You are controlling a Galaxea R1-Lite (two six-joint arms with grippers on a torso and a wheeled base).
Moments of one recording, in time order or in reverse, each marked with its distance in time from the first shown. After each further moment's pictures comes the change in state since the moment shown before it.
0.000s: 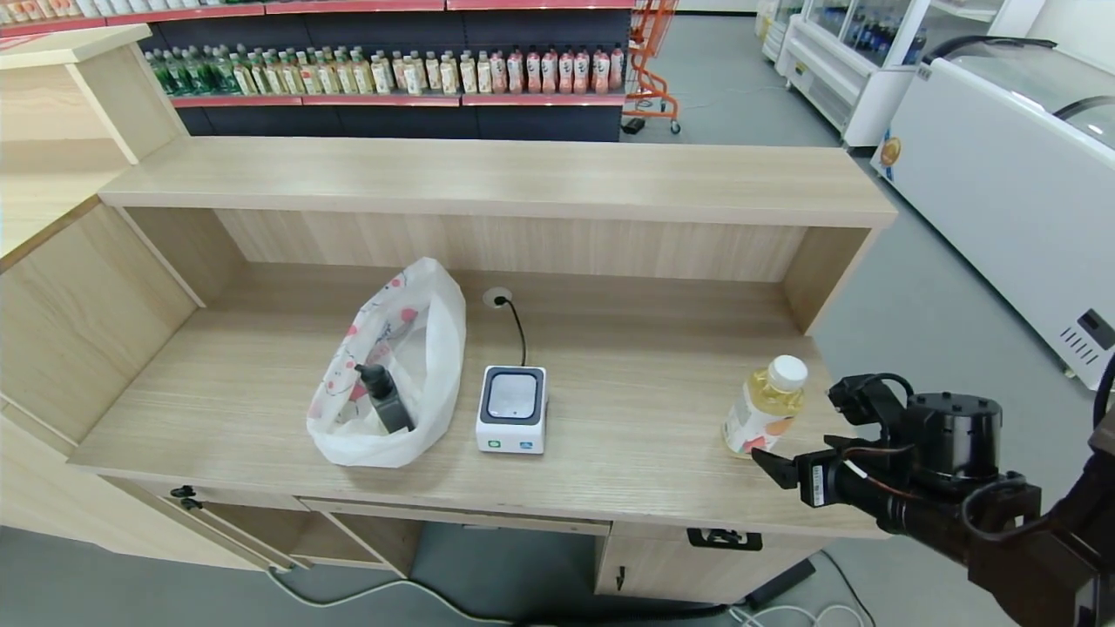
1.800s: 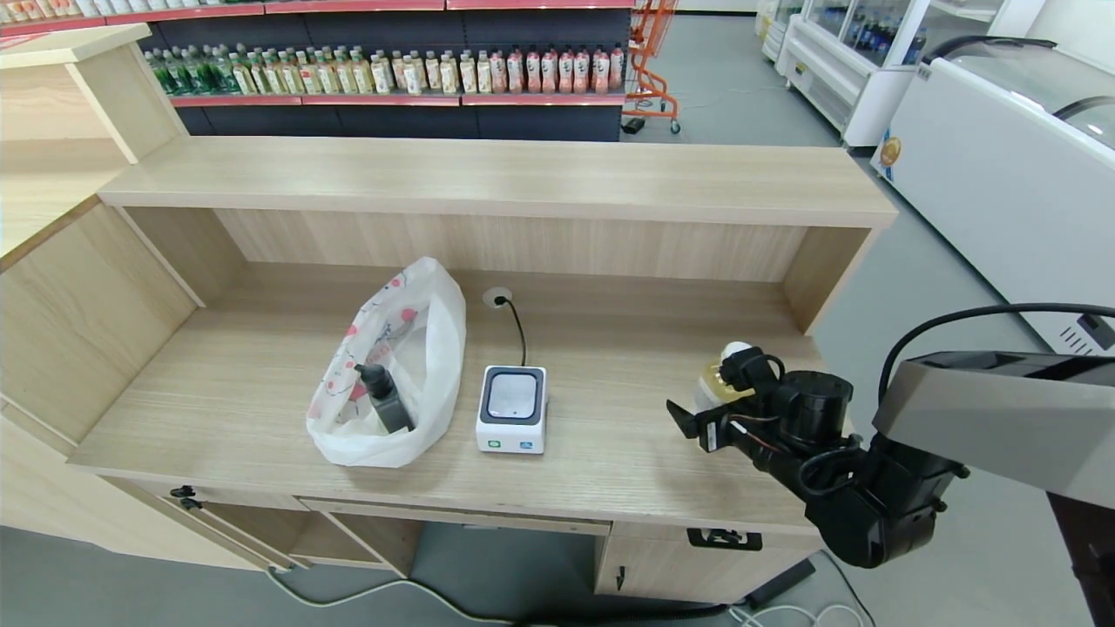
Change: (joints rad) left arm 0.000 0.000 0.000 0.000 0.000 0.000; right arm 0.116 0.381 -0.425 -0.204 0.003 -0.109
